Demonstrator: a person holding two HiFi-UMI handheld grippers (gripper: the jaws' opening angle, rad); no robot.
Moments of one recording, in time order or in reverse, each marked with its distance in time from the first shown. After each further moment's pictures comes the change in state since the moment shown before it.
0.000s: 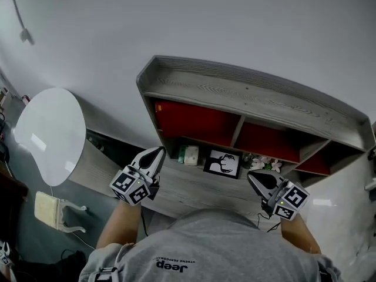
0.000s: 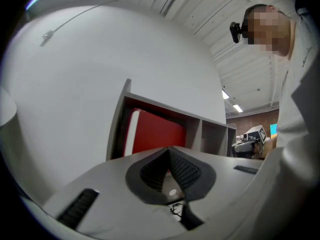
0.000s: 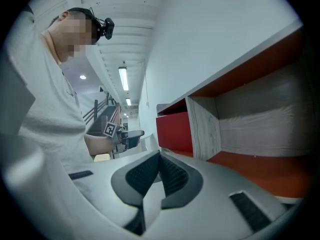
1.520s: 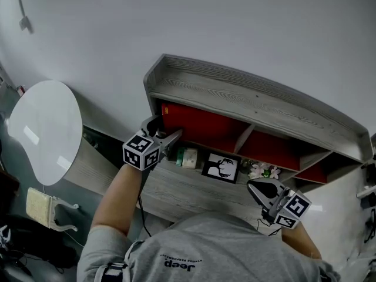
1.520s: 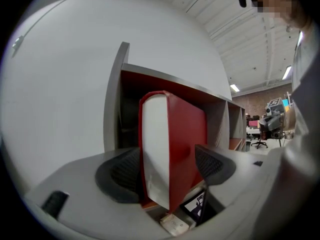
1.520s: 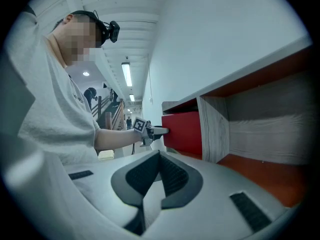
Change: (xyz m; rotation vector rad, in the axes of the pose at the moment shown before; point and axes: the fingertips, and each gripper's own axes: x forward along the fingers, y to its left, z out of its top) left arm 0.092 0.069 0.001 0.153 0.162 -0.017; right arm 0.013 0.019 0.013 -0.032 0.056 0.037
